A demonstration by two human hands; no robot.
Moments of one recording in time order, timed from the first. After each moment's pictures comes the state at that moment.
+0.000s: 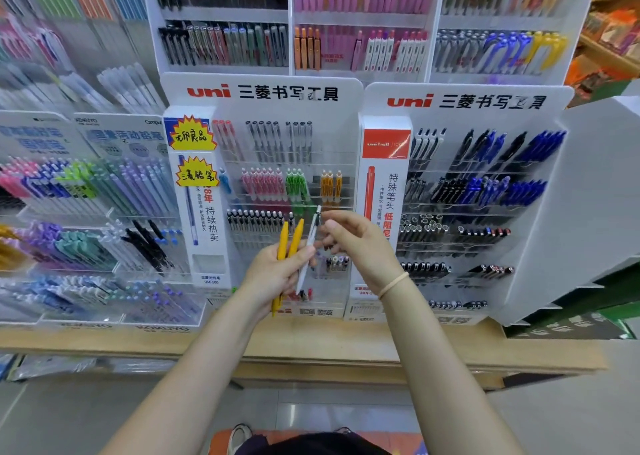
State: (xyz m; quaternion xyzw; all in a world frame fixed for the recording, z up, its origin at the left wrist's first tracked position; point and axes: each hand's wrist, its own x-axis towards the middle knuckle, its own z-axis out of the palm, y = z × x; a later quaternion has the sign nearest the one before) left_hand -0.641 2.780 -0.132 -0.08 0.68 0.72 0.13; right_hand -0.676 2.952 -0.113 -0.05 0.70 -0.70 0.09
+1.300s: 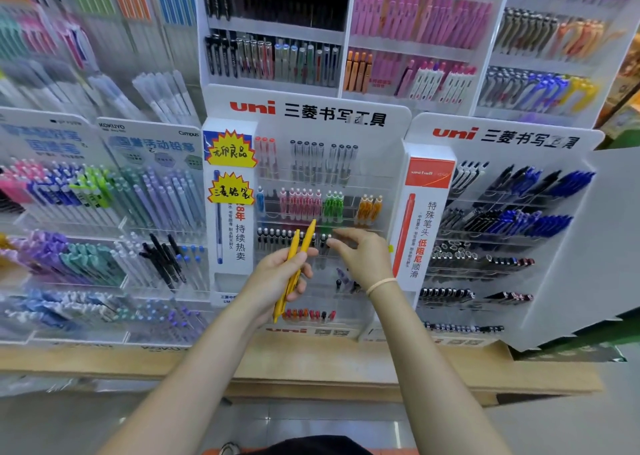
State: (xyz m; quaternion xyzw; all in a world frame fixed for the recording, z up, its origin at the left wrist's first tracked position) left_hand -0.671 2.712 -0.137 -0.07 0.62 0.77 0.17; right_hand -0.722 2.888 -0.135 -0.01 0.91 -0.42 -0.03
